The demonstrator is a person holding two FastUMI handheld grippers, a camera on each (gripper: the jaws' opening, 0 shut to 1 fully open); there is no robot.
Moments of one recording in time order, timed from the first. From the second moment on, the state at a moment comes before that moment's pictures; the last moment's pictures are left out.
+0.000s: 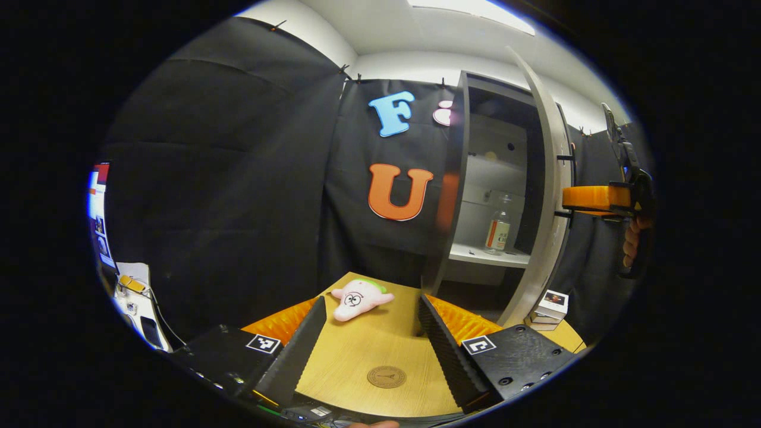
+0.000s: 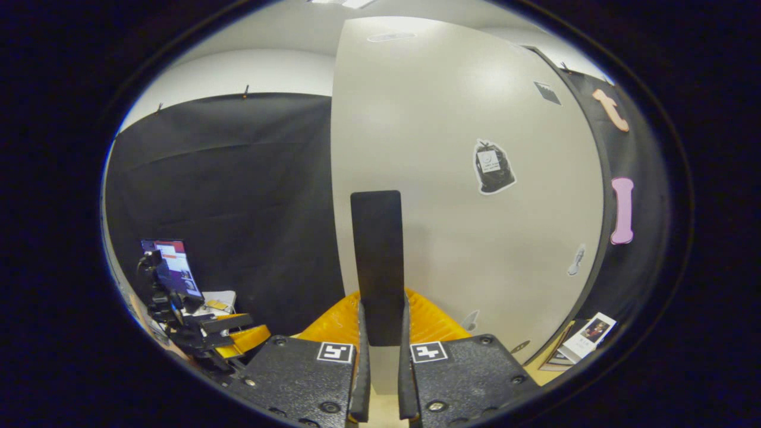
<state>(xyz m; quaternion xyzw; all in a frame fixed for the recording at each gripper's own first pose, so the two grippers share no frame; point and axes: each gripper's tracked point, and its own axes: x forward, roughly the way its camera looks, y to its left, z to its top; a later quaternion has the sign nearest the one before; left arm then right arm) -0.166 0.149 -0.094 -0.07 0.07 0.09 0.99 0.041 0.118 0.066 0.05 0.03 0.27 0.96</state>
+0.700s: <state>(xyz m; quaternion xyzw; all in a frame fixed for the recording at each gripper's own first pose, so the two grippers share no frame) -0.086 0.007 -0.102 -0.04 0.11 -0.09 0.99 0.004 0.082 0.063 0.07 0.02 0.15 0.99</state>
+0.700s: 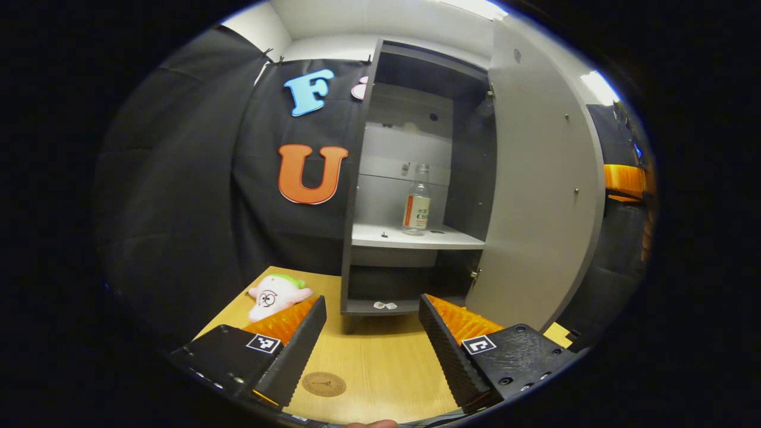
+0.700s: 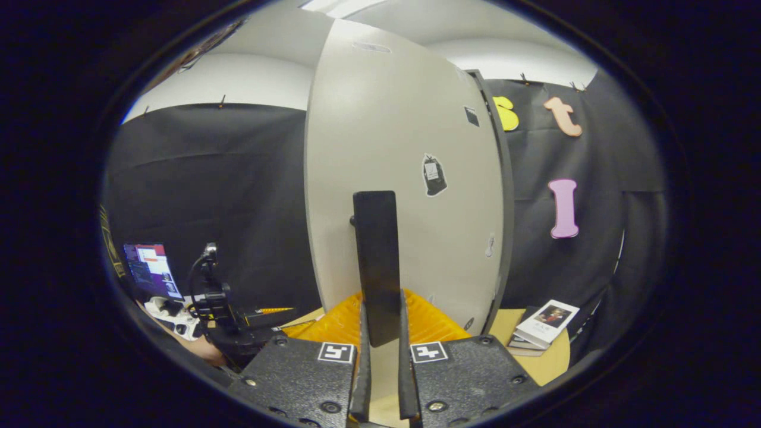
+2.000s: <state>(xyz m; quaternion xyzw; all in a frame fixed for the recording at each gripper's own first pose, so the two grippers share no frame) -0.016 -0.105 -0.062 0.03 0.07 -0.16 0.98 -0.070 -0.029 -0.005 0.10 0.02 -0.12 0.99</state>
